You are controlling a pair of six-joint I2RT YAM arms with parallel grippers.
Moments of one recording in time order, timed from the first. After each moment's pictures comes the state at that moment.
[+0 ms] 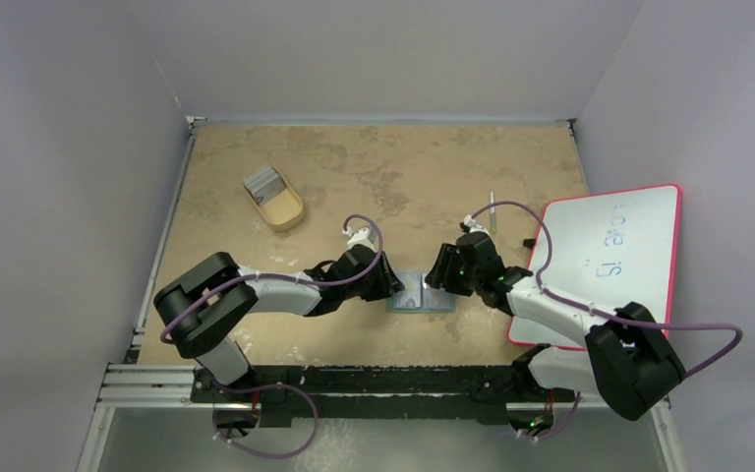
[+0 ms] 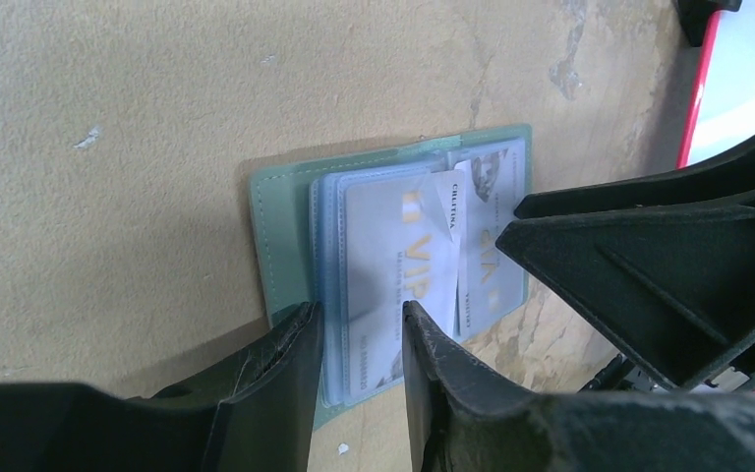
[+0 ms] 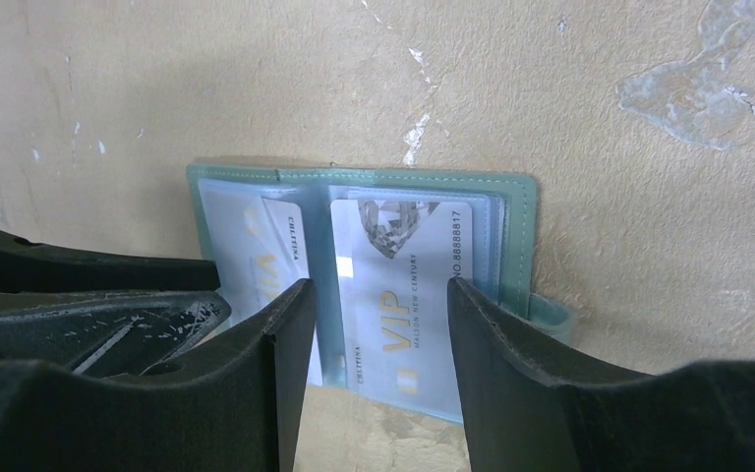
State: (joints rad) left arm -0.92 1.63 0.65 0.31 -0.06 -1.01; right arm 0.56 1.22 0.49 -0.11 0.01 0.74
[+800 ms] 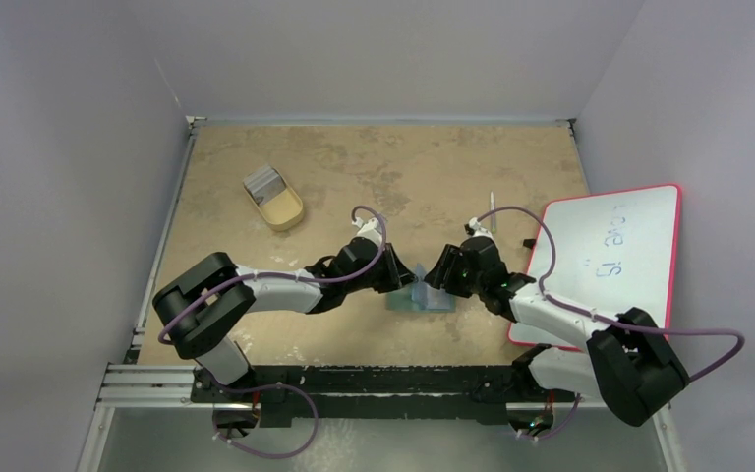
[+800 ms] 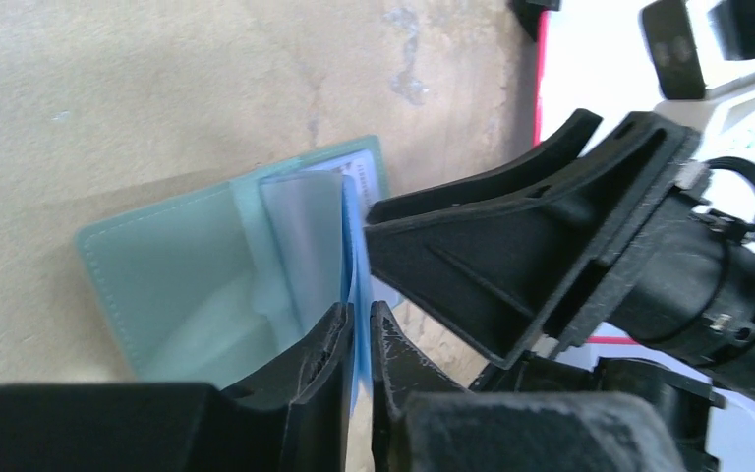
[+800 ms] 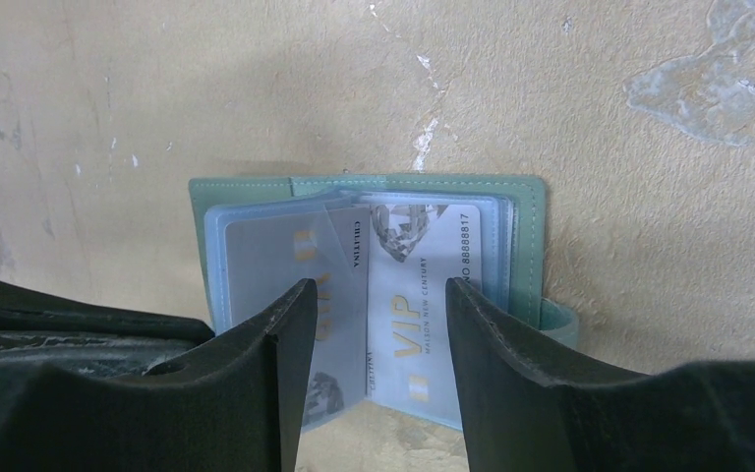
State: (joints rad) left arm -0.92 1.62 0.68 0.44 0.04 -1.02; right arm 0.55 1.19 0.43 -0.02 0.00 0.79
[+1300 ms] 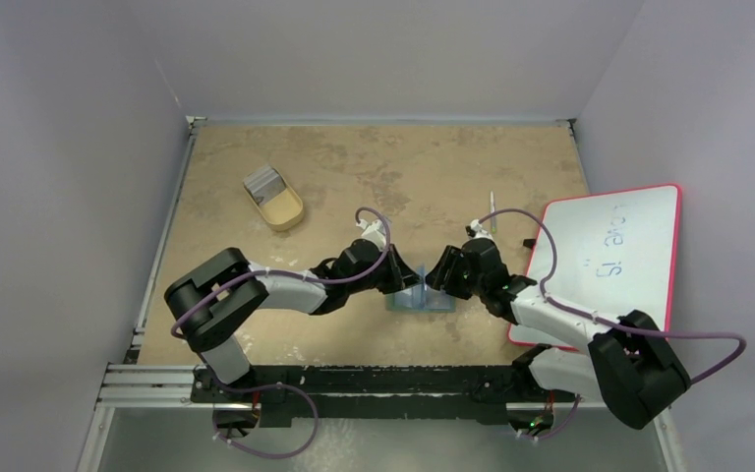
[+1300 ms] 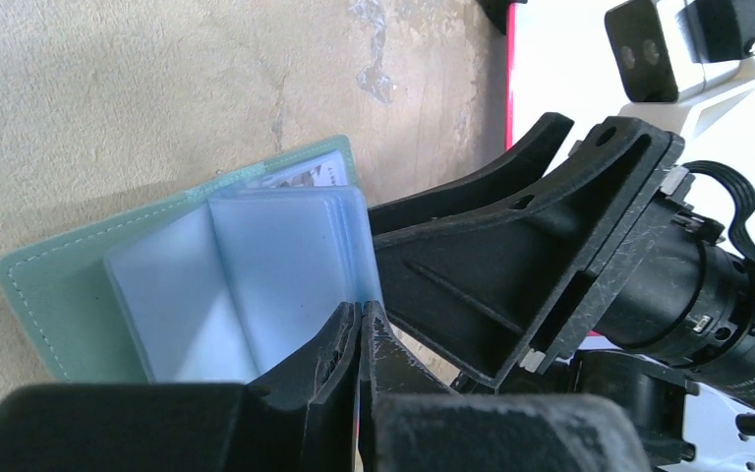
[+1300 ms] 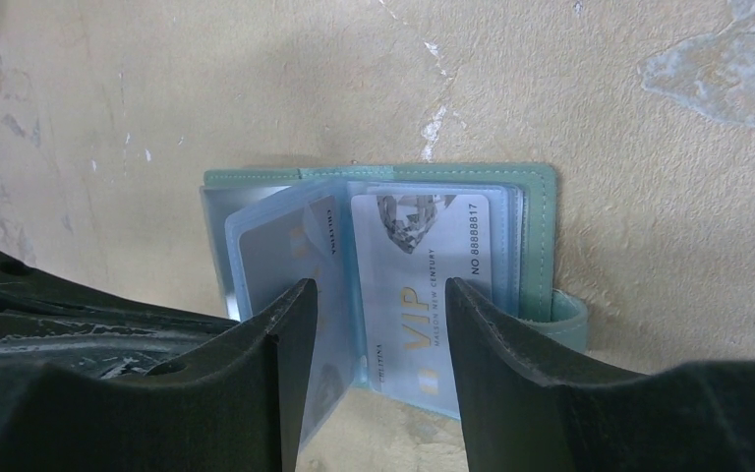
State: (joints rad) left arm -0.93 1.68 0.67 0.57 0.09 -1.05; right arm 0.55 1.18 0.40 0.00 -0.02 0.82
